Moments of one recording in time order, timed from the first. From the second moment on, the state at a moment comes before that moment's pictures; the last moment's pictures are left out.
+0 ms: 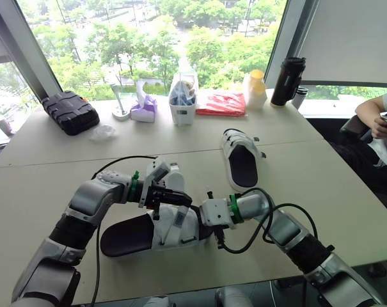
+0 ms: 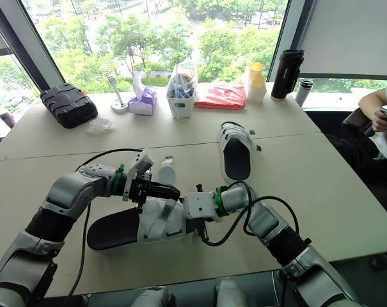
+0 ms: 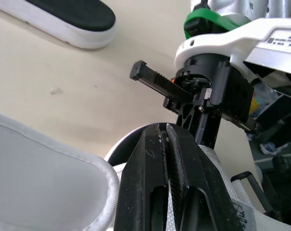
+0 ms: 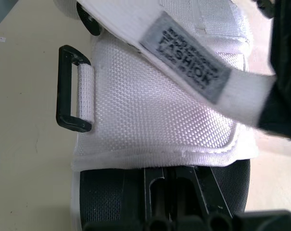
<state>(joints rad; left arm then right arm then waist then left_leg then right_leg) -0.58 0.58 -0.19 0.02 -0.52 0.76 -1.19 -0.49 -0.49 0.53 0.07 -0.05 -0.05 1.12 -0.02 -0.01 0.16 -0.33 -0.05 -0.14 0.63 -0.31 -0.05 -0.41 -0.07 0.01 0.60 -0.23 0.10</state>
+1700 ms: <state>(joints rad) -0.28 0.41 0.21 0.04 -0.78 0.63 -0.87 -0.49 -0.49 0.53 0.07 -0.05 -0.05 1.12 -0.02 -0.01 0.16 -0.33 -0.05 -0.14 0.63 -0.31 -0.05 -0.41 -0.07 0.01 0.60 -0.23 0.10</state>
